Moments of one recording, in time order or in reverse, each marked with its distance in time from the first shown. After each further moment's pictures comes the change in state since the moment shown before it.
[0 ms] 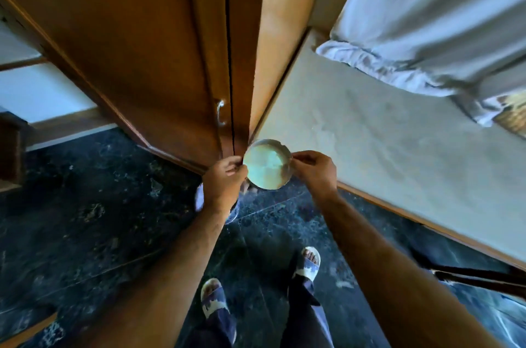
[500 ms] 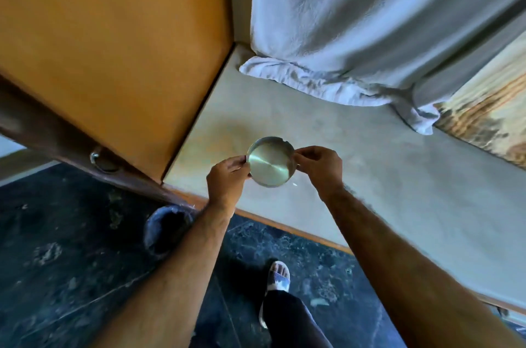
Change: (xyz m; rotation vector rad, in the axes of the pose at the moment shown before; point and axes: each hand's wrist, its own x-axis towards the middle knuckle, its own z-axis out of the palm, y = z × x) left_hand 0.025 0.078 0.237 0.011 -0.053 -0.018; right_hand 0.152 0.008 -0.199 0.101 0.054 -0.025
